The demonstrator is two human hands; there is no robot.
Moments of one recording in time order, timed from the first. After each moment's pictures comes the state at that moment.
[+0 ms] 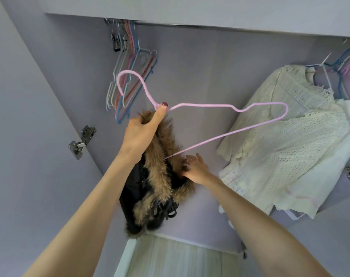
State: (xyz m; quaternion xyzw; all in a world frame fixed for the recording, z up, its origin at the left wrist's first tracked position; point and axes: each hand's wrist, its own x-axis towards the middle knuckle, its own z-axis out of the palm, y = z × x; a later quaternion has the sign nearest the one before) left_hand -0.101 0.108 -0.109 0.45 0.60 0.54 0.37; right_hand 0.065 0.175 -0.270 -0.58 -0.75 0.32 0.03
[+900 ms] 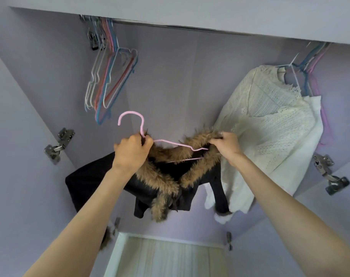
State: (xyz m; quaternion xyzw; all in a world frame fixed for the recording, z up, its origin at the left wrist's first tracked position) left_hand -0.090 0.109 -0.147 0.61 0.73 0.26 0.14; right_hand 0.150 0.174 -0.174 -0.67 -0.54 0.35 0.37
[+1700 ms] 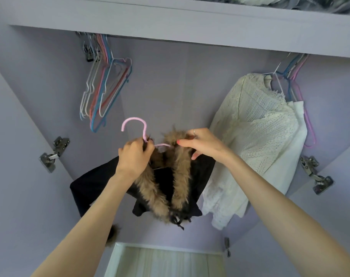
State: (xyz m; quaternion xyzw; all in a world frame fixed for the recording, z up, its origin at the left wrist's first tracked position) left_hand -0.074 0.110 -0.152 0.63 0.68 0.34 0.14; right_hand 0.115 0.139 -0.111 -0.57 -0.68 0.40 0.25
